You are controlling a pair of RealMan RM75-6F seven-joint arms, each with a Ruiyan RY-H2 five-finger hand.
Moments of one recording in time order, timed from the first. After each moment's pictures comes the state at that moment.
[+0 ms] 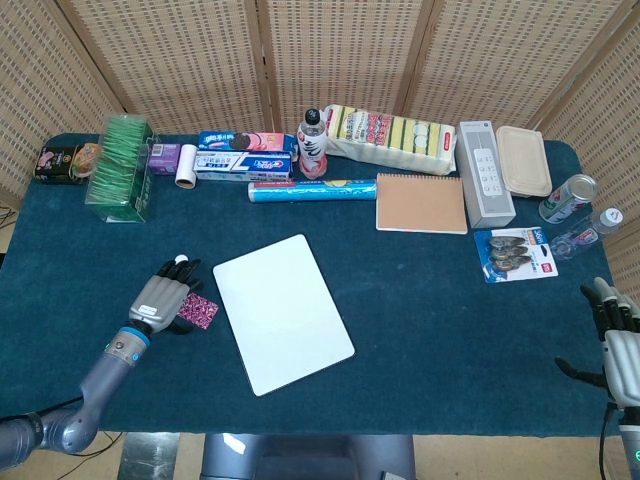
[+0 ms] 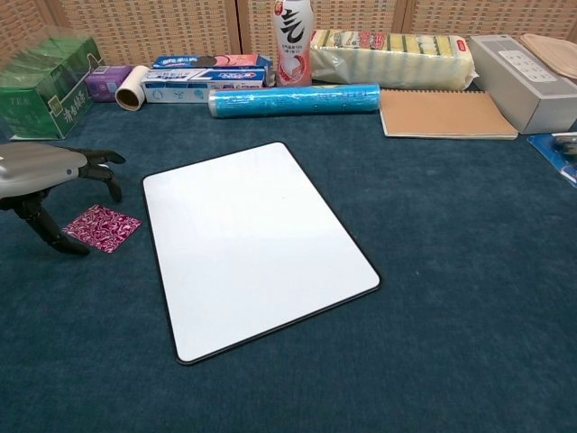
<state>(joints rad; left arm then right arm) -0.61 -1.40 -0.05 -1.52 1.08 0.90 0.47 0.05 -1.04 0.09 -1.65 -1.43 1.46 0.07</state>
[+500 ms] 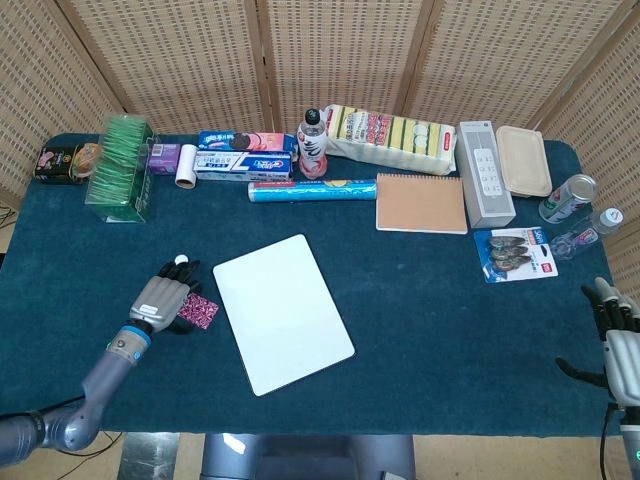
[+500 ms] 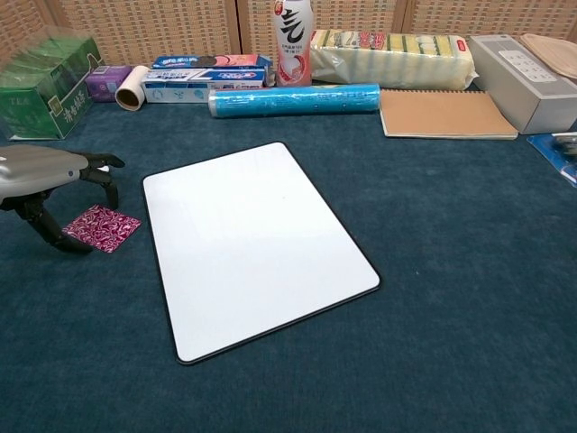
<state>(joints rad) -0.63 -1.40 -0.05 -1.54 1.01 0.89 0.50 0.05 -1.04 0.09 -1.65 -1.43 1.46 0.07</state>
